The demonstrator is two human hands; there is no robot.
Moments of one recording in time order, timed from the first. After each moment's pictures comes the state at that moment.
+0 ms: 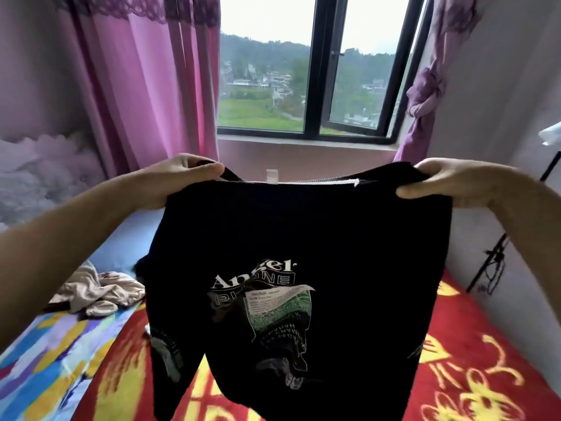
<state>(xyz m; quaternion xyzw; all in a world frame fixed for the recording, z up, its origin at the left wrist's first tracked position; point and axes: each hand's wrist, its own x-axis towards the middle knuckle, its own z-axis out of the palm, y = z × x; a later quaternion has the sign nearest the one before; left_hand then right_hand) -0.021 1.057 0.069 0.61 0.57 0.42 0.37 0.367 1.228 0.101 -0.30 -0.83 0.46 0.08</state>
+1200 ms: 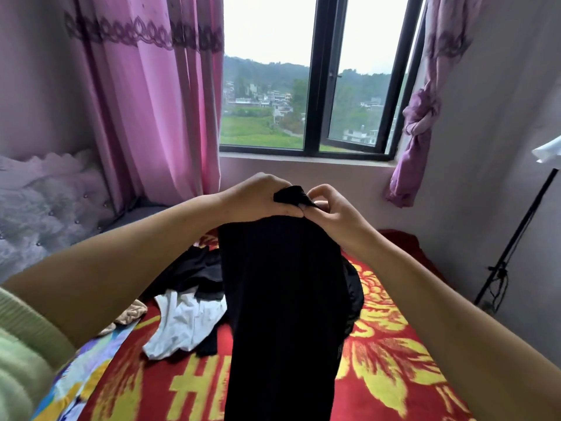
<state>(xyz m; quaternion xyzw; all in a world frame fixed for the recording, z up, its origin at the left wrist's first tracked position) 0.067 1.111 0.075 0.78 0.57 0.26 0.05 0.240 1.168 0.038 -0.26 -0.77 0.46 0.36</state>
